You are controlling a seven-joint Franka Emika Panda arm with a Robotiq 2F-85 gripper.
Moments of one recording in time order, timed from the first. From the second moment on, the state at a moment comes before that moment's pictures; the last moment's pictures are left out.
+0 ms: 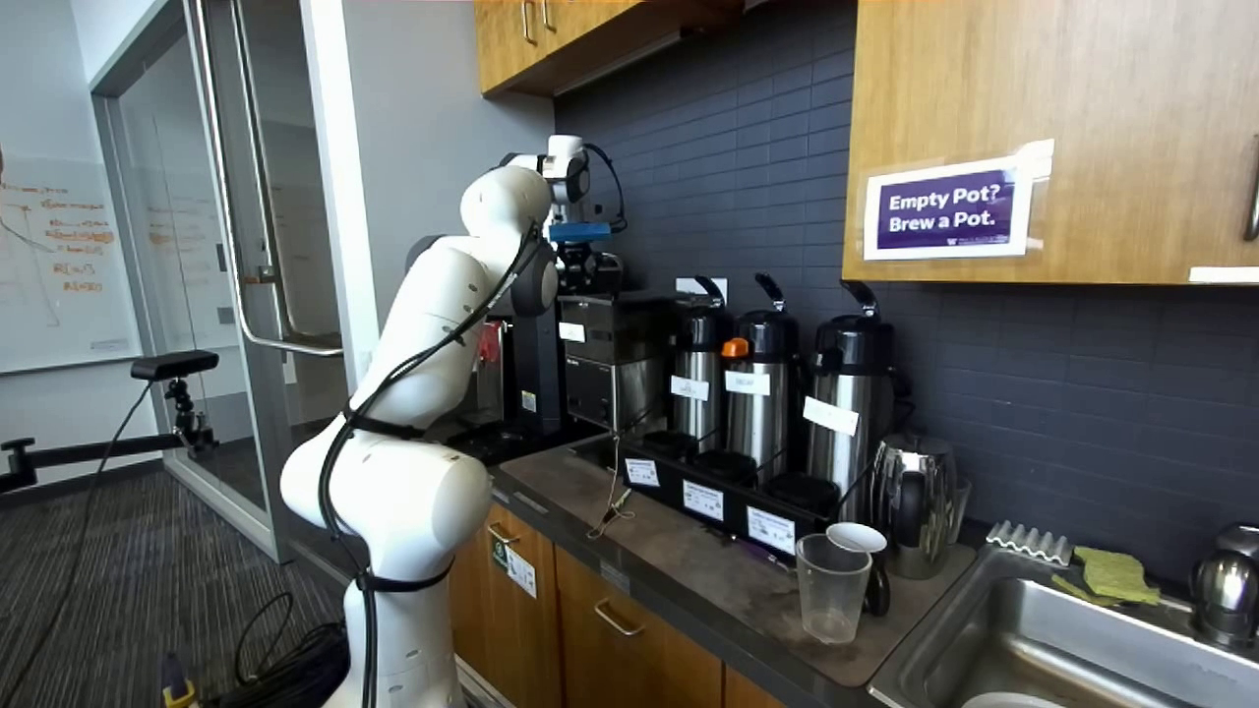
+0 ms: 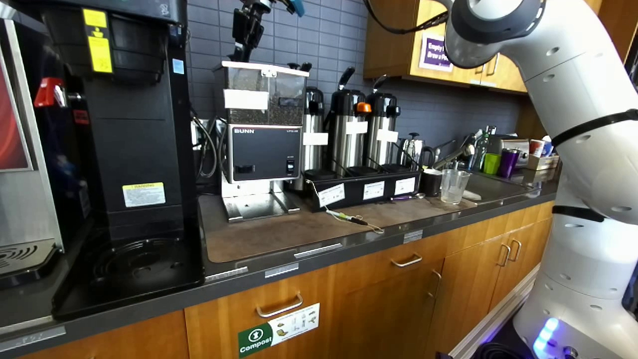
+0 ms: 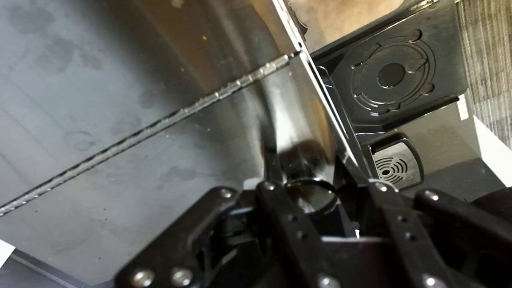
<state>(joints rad) 0.32 0.53 0.28 -0.76 -0.08 1.60 -0.34</state>
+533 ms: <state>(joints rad) 0.32 0.53 0.28 -0.75 -0.08 1.59 -0.33</state>
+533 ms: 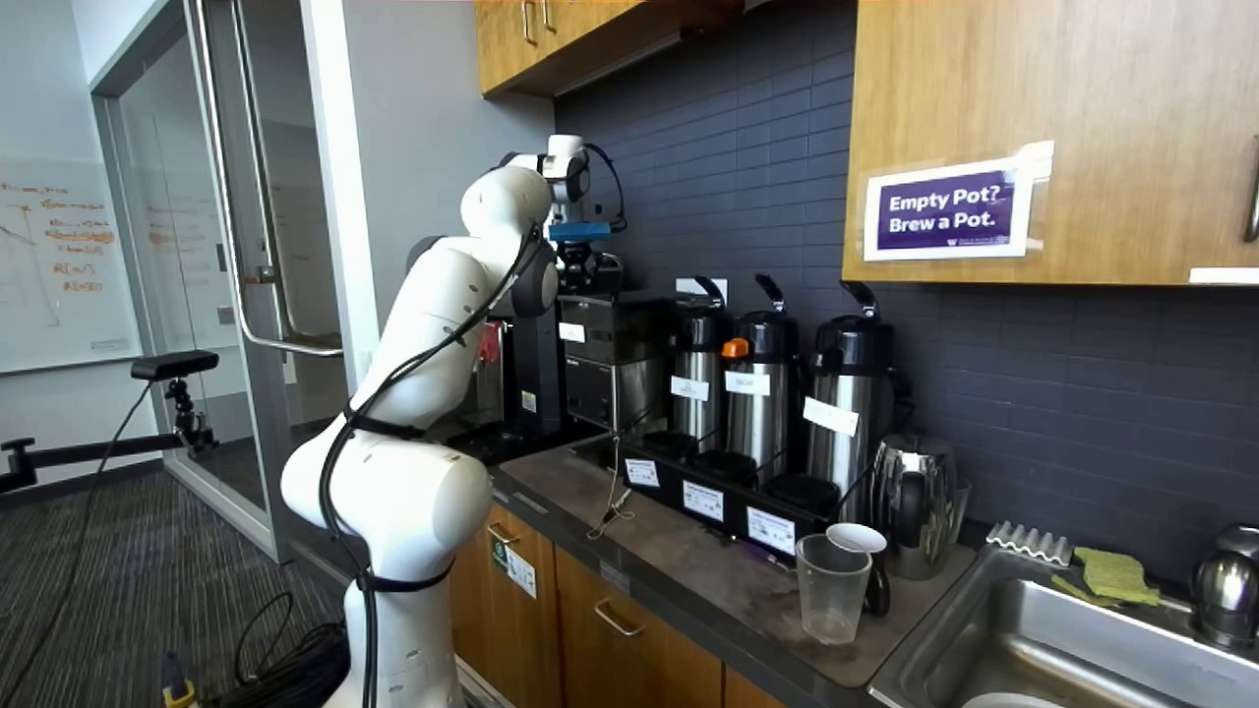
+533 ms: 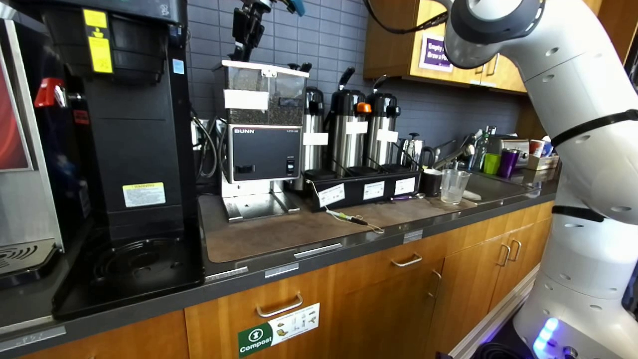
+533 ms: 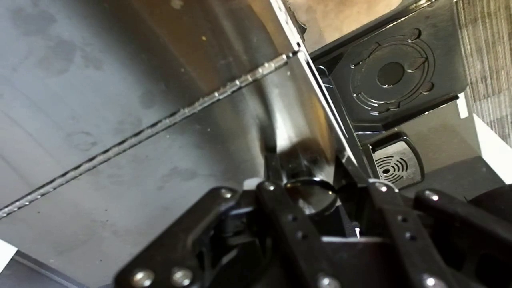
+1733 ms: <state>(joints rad) 0.33 0.52 0.28 -0.72 -0.11 1.57 -0.26</state>
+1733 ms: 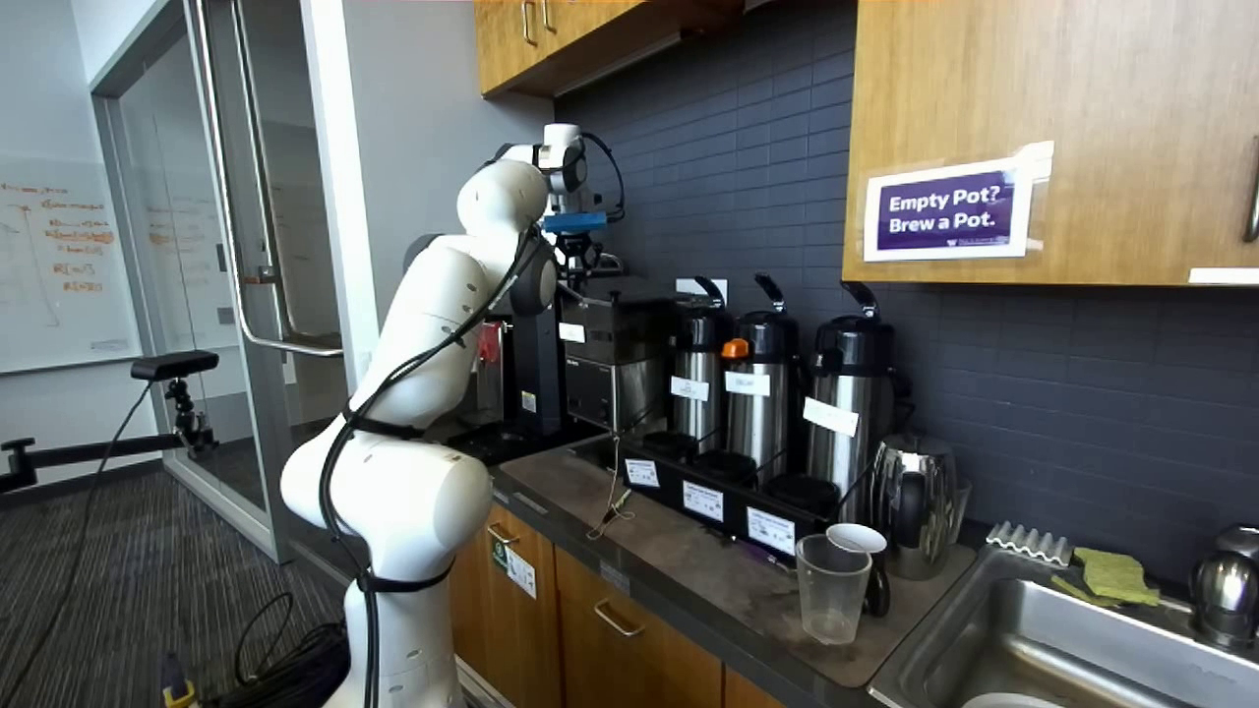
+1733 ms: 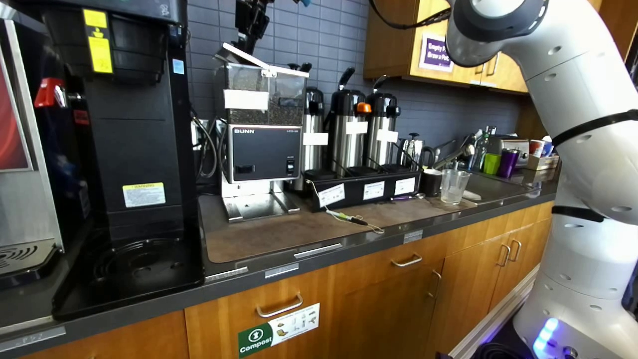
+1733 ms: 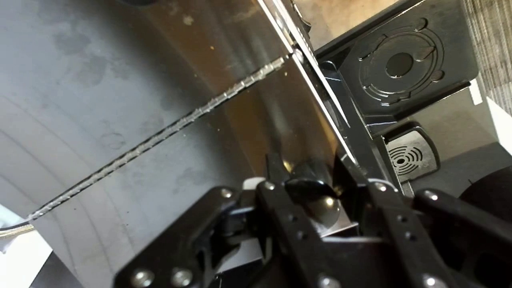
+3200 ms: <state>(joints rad) 0.37 0.47 0.28 -0.70 -0.17 1.57 -0.23</state>
